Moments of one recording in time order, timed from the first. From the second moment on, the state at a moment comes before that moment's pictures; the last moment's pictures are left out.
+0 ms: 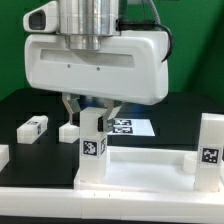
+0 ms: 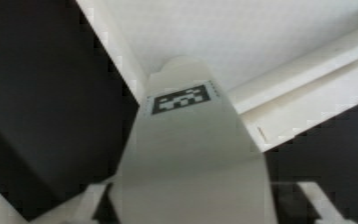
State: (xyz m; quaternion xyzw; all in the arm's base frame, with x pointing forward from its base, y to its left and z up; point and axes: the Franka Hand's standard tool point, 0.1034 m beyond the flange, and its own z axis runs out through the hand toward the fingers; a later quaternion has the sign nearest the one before) arm 0.648 -0.071 0.109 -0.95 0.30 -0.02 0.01
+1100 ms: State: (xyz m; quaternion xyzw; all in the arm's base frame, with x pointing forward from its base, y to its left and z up) arm 0.629 -0.040 0.148 -0.92 0.39 -0.01 0.03
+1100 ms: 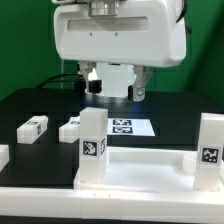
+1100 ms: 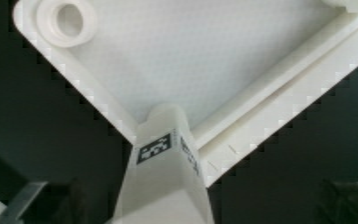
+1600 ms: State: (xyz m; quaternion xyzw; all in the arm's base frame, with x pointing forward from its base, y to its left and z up) arm 0.616 -0.028 0.135 -0.78 0.63 0.01 0.06
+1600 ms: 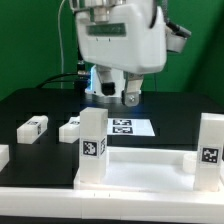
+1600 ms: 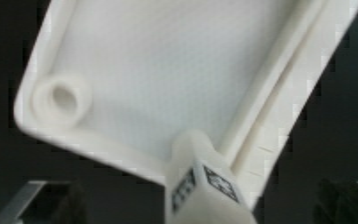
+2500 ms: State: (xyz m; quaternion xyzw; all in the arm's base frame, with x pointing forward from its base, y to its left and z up) arm 0.580 0.002 0.095 -0.67 0.74 0.03 0.04
